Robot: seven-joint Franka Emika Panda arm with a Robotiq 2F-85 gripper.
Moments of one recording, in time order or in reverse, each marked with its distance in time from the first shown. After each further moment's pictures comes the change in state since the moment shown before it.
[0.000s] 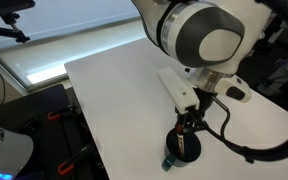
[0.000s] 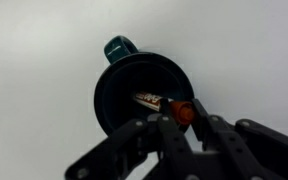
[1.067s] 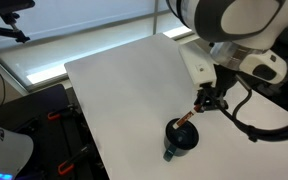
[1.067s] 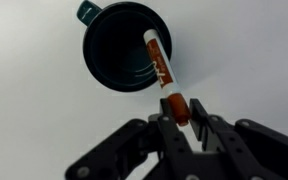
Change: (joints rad) arm -0.006 -0.013 0.003 0.125 0.221 0.006 0.027
